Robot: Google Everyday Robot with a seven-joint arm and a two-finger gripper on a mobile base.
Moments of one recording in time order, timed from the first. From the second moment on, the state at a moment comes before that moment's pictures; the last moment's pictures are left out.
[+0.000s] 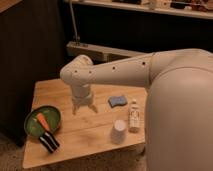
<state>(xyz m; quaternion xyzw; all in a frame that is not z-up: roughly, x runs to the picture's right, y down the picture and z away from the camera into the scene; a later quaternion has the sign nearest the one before) -0.104 0.101 0.703 -0.26 0.23 0.64 0.68</state>
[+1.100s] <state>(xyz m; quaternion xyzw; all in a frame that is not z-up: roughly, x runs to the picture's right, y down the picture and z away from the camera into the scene) 0.098 0.102 0.625 -0.22 0.18 0.73 0.62</state>
